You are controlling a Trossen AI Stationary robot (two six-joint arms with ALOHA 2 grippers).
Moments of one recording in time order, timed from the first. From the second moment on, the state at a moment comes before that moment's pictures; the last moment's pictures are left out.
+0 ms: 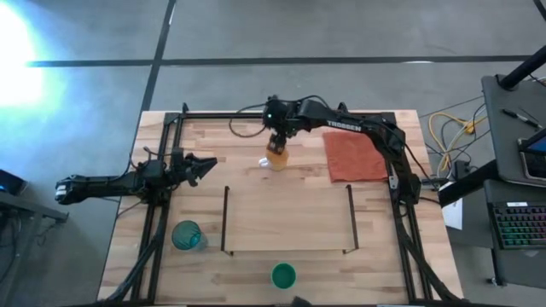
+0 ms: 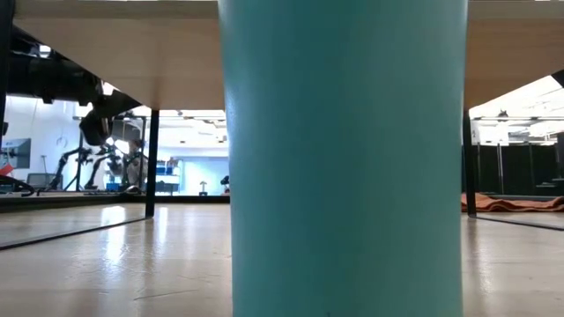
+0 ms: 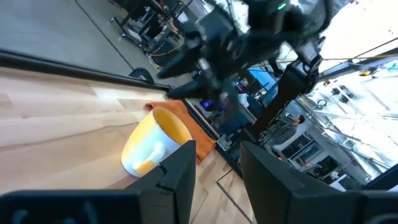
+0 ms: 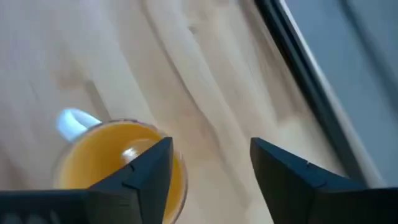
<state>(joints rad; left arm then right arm) 0.10 0.21 0.01 0.19 -0.30 -0.79 -0.35 2.11 1.97 -0.98 0.14 0.08</state>
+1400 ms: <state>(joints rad) 0.10 0.25 0.01 0.11 -0.18 -0.80 -0.26 2.11 1.77 -1.06 0.13 1.07</state>
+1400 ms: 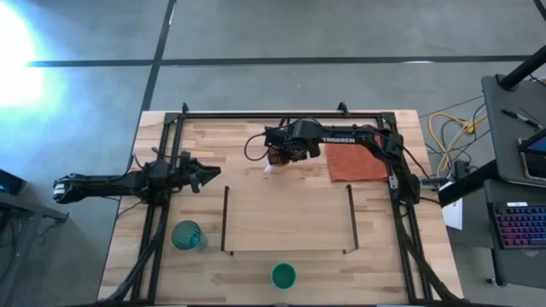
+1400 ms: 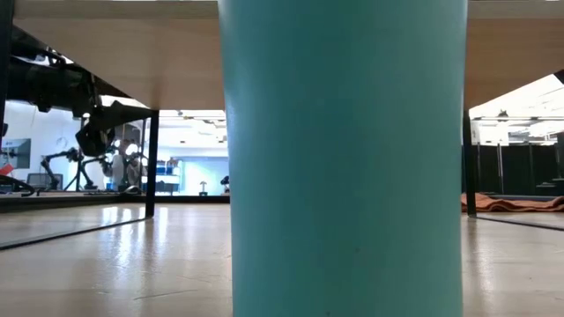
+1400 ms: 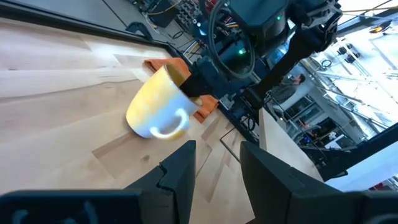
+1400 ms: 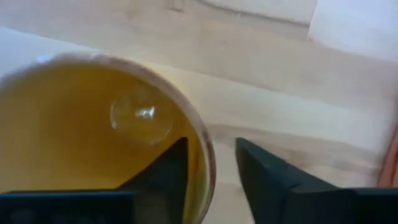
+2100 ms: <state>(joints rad) 0.10 0.25 0.01 0.11 -0.19 -0.81 -0.33 2.11 1.80 -1.09 0.13 0.69</state>
